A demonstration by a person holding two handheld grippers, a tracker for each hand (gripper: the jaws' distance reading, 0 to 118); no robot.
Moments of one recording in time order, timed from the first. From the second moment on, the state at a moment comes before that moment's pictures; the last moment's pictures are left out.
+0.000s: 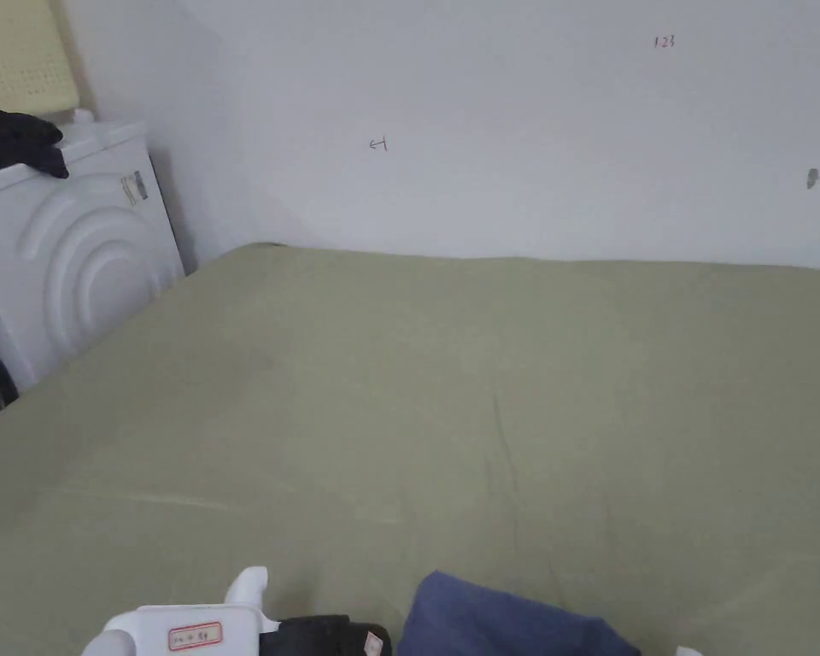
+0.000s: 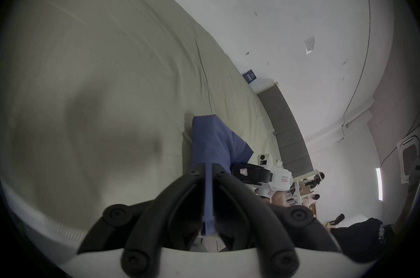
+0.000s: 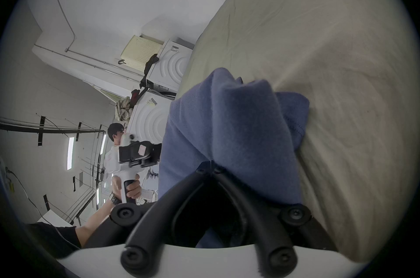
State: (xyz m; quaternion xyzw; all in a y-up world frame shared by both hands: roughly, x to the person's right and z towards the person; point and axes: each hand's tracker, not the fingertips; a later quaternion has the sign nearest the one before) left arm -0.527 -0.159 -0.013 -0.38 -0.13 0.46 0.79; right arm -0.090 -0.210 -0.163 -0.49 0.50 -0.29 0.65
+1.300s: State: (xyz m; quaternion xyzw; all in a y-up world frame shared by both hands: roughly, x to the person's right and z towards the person) left arm -0.687 -0.088 0.003 -0.42 -0.04 0.32 0.85; right arm -0.074 -0.105 -0.154 -0.38 0.44 -0.10 0.81
